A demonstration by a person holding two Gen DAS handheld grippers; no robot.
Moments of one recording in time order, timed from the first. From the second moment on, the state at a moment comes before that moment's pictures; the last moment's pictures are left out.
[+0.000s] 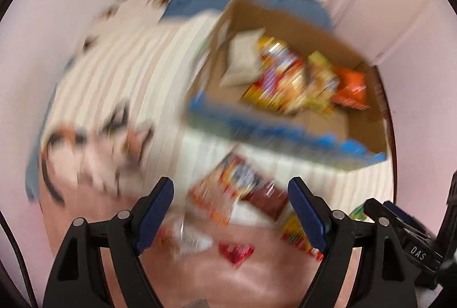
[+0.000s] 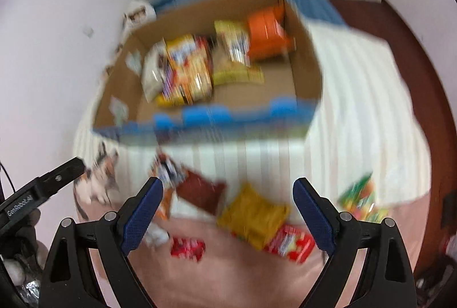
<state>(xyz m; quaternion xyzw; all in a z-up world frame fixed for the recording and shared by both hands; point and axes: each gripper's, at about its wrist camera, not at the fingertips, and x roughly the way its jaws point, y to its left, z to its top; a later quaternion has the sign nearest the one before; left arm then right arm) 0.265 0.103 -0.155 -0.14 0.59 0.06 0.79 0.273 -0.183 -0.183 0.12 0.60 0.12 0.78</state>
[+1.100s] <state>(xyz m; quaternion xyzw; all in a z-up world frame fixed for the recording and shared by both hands) 0.217 0.140 -0.323 -0.10 0.68 0.06 0.73 0.265 -0.152 -0.339 0.14 0.74 0.12 0.65</state>
